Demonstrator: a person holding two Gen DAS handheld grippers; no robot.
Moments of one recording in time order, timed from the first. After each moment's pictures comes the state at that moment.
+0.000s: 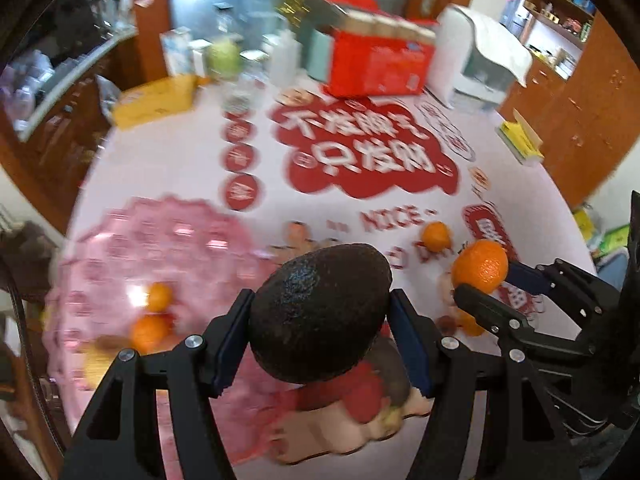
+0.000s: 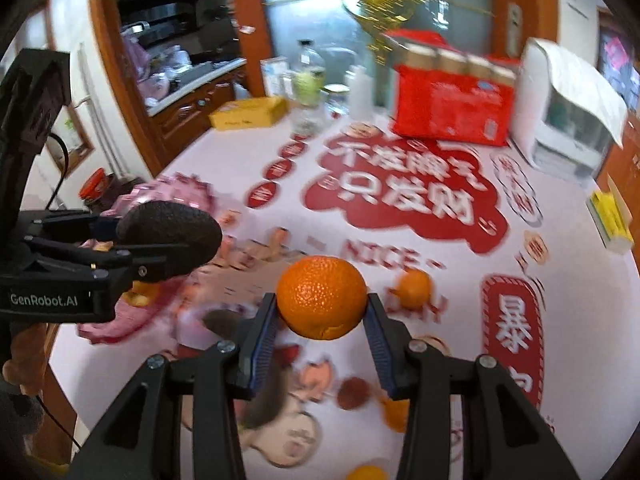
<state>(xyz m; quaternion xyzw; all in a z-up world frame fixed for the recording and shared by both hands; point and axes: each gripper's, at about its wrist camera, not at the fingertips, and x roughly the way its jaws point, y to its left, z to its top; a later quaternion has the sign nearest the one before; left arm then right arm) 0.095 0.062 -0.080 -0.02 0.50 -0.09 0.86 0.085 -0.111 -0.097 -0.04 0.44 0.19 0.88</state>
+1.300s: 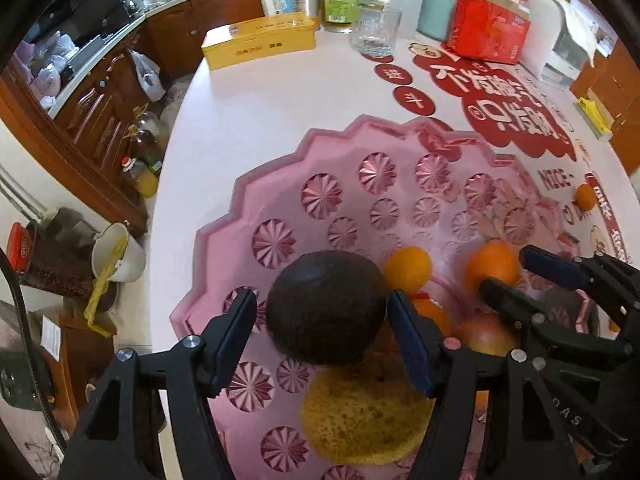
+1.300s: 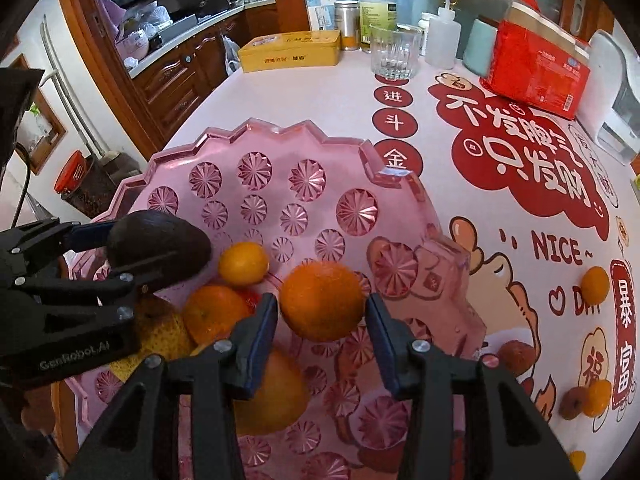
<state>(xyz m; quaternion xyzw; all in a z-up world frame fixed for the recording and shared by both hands) 0.137 0.258 -0.169 0.03 0.55 -0.04 0.83 0.123 0.105 -0.167 -0.03 0.52 0.14 0.84</state>
